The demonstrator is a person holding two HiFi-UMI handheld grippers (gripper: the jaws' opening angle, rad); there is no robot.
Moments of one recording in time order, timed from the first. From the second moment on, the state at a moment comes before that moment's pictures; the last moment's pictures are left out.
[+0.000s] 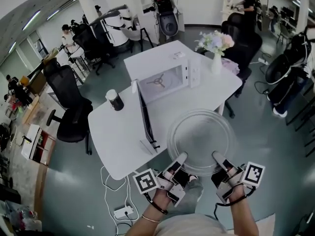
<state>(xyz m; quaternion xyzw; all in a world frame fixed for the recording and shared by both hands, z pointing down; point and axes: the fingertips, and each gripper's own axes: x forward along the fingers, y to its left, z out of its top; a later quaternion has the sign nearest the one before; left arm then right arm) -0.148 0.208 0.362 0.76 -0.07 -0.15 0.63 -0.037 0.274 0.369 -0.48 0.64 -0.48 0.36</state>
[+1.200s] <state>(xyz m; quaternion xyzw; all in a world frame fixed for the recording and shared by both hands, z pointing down) -0.011 0.013 0.379 0.74 -0.15 -0.22 0.62 0.107 0.050 0.375 -0.39 0.70 -0.52 0.29</state>
